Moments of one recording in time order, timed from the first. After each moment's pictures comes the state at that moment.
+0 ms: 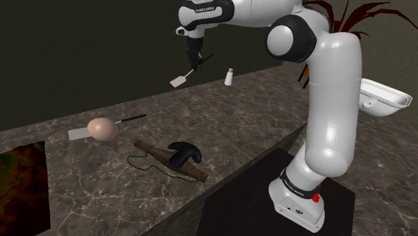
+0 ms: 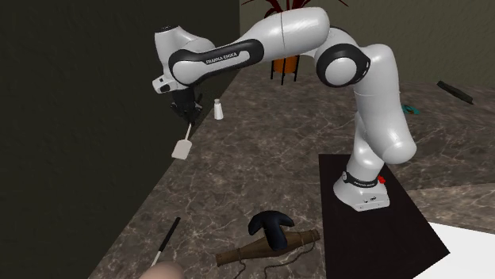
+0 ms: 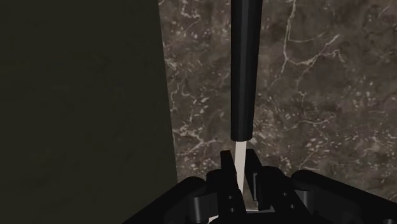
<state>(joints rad) 0.00 0.48 -0.19 -1.36 0.02 1.83 -1.52</state>
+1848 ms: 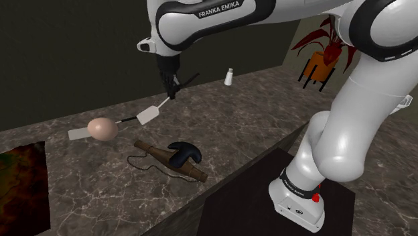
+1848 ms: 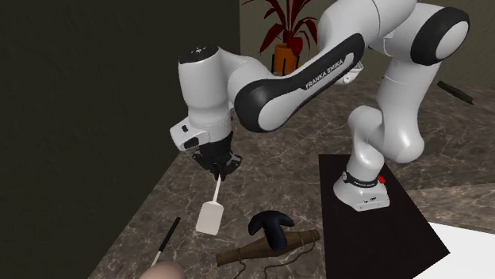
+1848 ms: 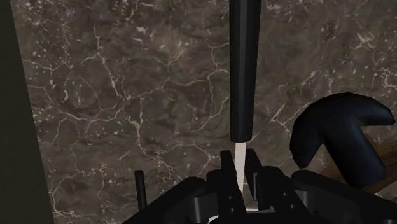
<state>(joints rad) 0.34 0.04 0.00 -1.93 -0.06 1.93 -0.98</state>
